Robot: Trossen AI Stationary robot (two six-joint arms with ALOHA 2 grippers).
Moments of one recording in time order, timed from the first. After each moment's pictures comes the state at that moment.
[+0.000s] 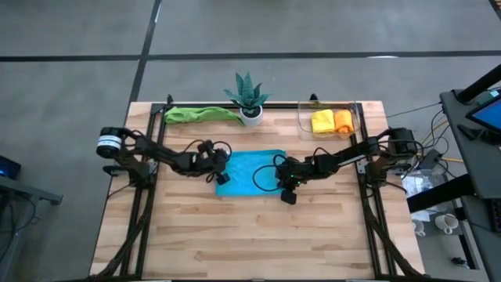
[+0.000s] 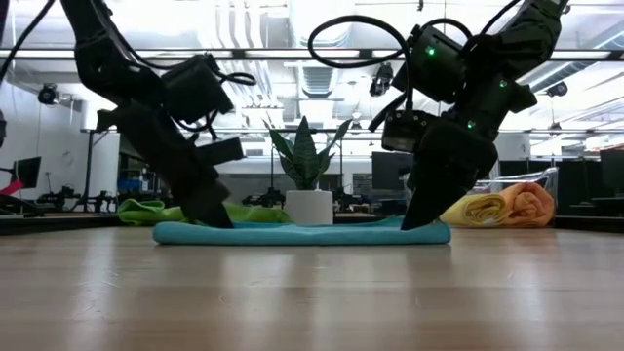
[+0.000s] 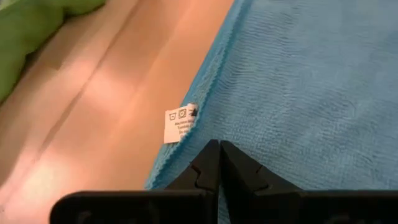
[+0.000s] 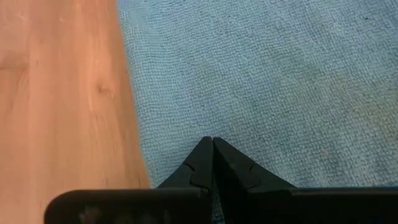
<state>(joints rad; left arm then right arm) 0.06 1.61 0.55 0.15 -0.49 -0.20 0.04 1.68 0.71 0.00 -0.03 0.27</state>
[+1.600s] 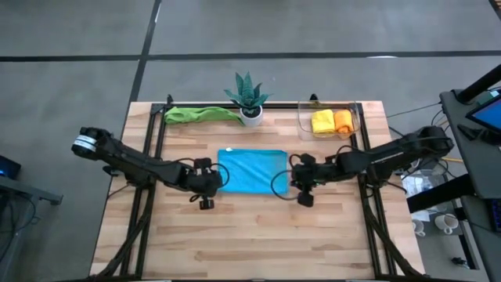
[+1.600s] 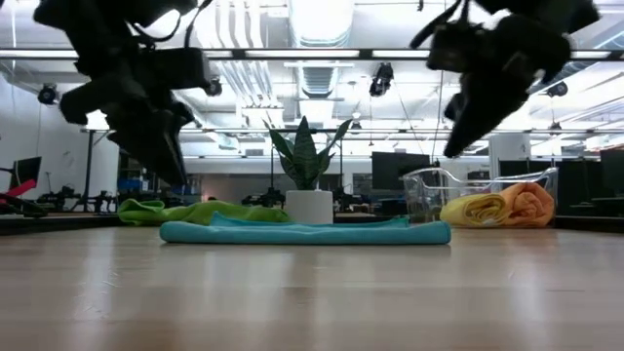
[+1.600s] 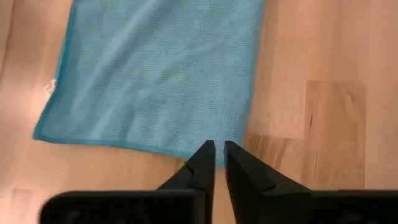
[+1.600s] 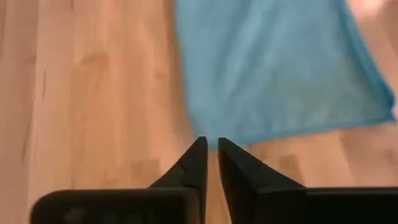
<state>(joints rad) -0.26 1.36 0.76 -0.50 -0.32 -0.28 0.19 1.31 0.74 -0.37 0.12 0.32</state>
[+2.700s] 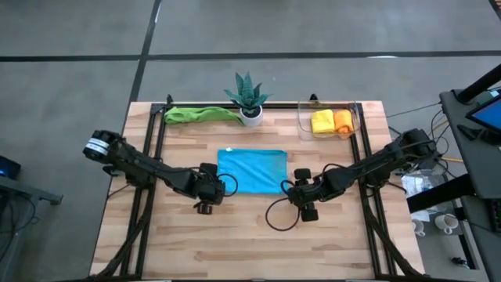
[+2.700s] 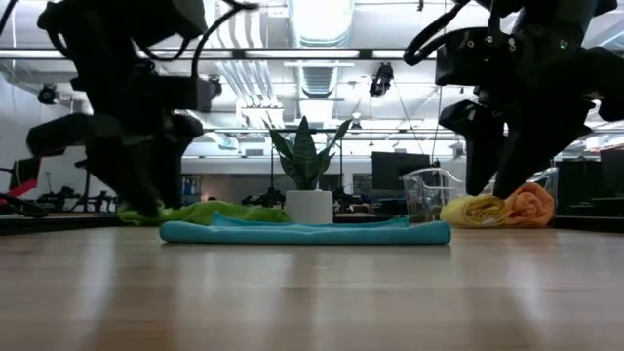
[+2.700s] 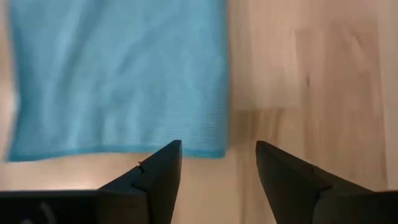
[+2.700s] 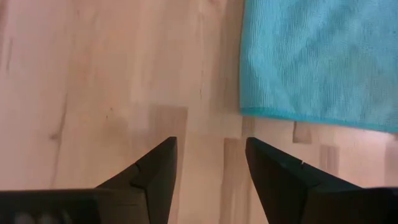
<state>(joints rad) -0.30 1.50 0.83 -0.57 -0.30 -0.14 0.35 1.52 0.86 -0.54 0.17 0.18</state>
